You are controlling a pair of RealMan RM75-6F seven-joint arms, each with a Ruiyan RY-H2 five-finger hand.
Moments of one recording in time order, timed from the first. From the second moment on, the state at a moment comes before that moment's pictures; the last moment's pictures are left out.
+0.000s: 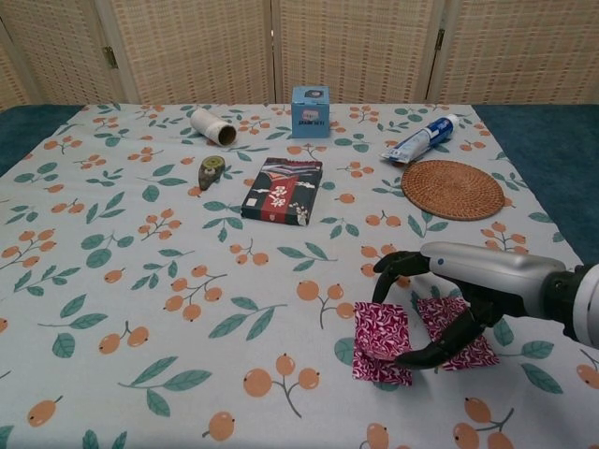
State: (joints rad) left arm -0.01 -1.18 0.00 -1.53 1.53 1.52 0.04; right arm 0.64 -1.47 -0.01 -1.82 -1.00 0.90 -0.29
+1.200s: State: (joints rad) left arm -0.01 -1.19 0.01 -1.49 1.55 1.53 -0.01; right arm 0.63 -1.48 -0.02 -1.84 -1.01 0.93 -0.34
